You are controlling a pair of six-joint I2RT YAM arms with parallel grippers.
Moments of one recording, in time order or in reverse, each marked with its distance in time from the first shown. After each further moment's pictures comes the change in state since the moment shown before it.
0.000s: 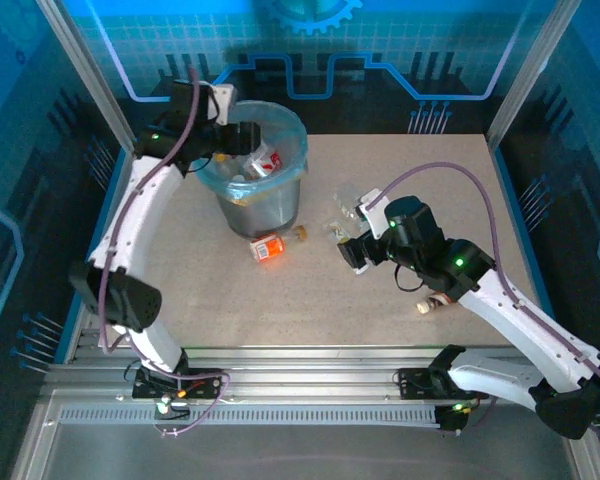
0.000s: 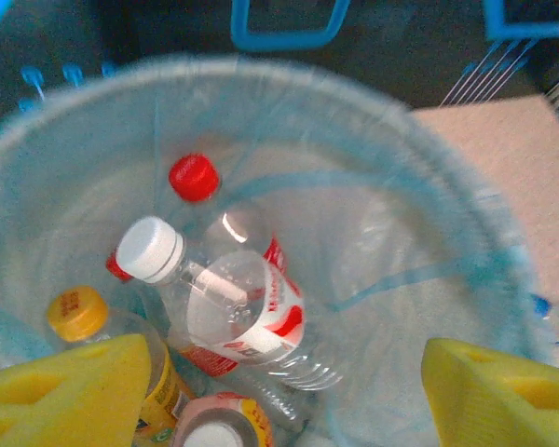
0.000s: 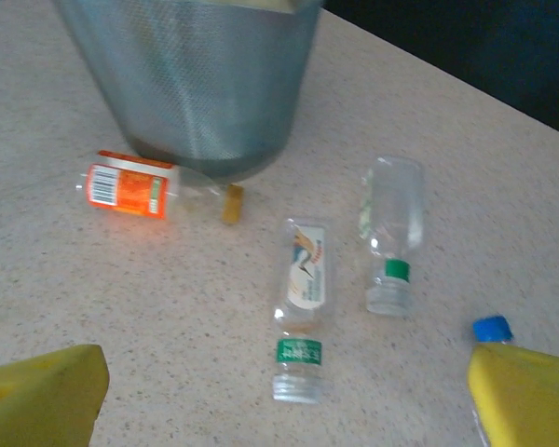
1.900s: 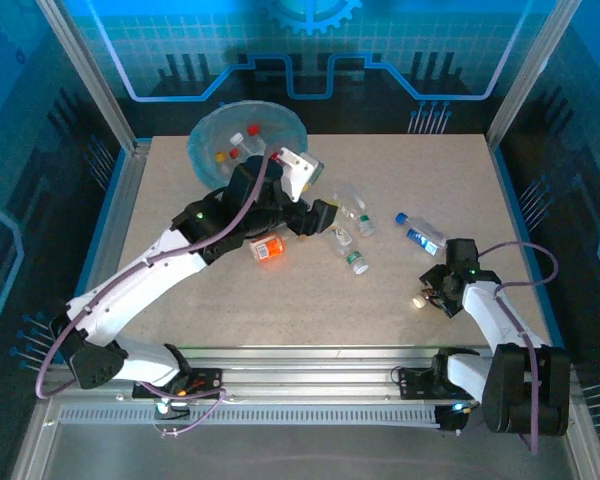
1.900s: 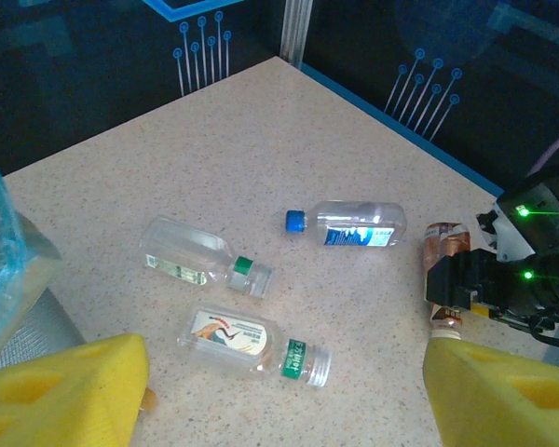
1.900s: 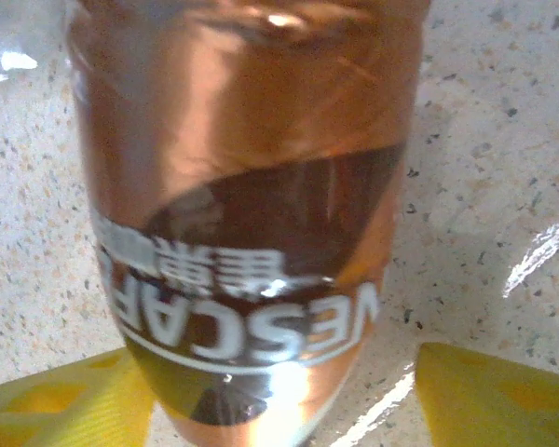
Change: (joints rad) left arm -0.578 -0.300 -0.444 0.270 -0.157 0.013; right arm -0.790 0.061 -0.616 0.108 -0.148 0.889
